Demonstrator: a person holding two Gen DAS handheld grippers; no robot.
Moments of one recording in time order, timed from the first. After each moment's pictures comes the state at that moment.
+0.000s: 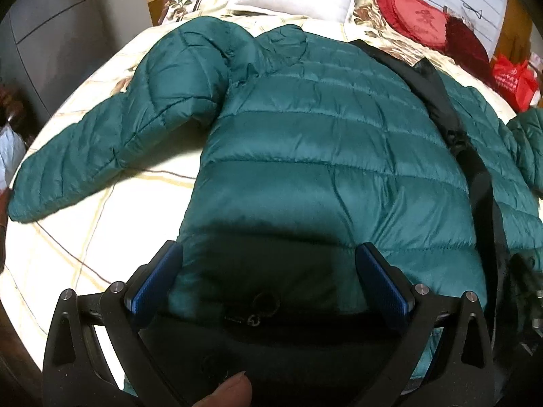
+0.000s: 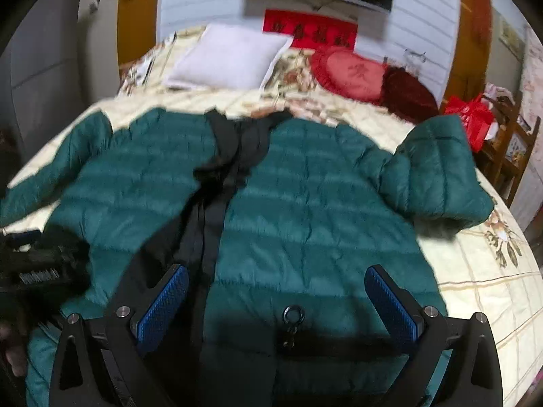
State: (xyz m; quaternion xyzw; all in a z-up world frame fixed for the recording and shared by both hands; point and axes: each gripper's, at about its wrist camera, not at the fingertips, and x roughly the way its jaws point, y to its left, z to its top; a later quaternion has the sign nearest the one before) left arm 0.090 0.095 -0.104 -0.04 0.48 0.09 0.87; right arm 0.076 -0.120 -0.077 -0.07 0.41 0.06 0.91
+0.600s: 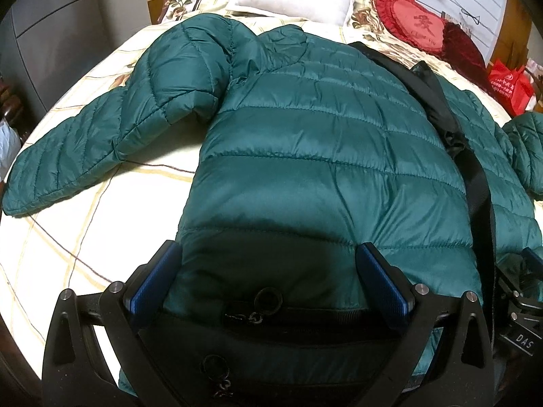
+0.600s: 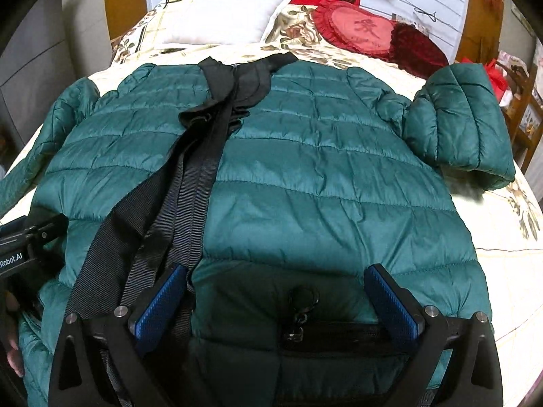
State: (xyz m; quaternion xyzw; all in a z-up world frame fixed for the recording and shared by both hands) left arm 0.084 0.099 -0.106 -0.05 0.48 0.08 0.87; right arm 0.088 -0.126 -0.114 -0.05 0.48 0.07 0.87
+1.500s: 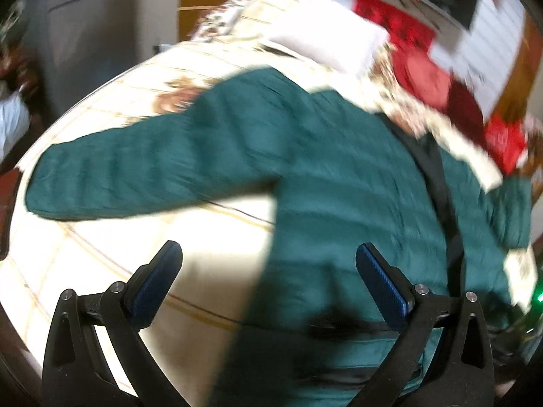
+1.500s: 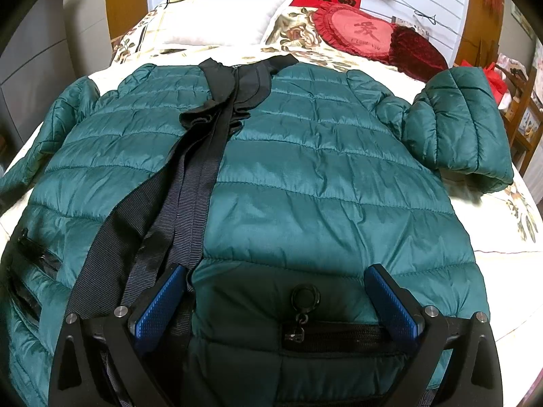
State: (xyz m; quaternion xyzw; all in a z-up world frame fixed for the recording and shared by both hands) left arm 0.056 0.191 -0.047 -0.15 0.41 0.09 0.90; right arm 0.088 -0.124 -0.112 -0.06 0.47 0.07 0.88
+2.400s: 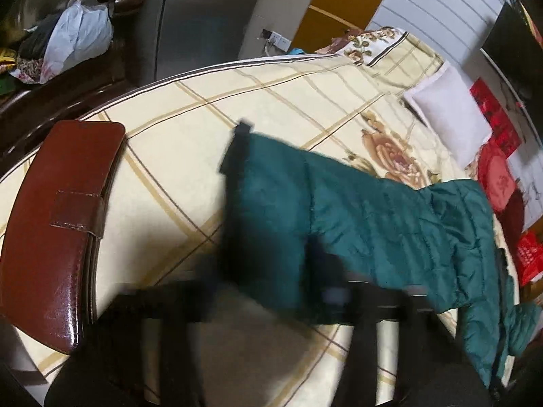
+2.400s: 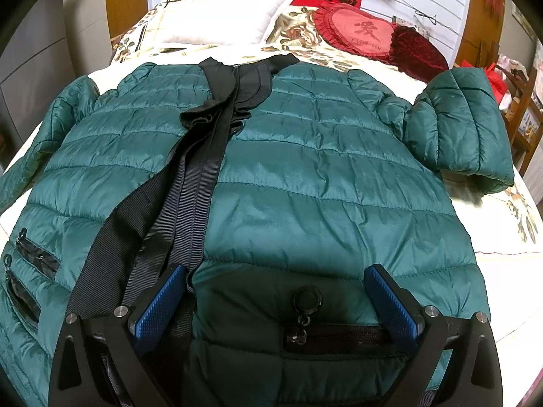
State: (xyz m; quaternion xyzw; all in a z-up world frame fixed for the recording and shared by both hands) left arm 0.028 0.448 -0.104 -0.29 0.38 0.21 0.85; right arm 0.090 -0.121 -0.114 -0.06 0.47 0.07 0.88
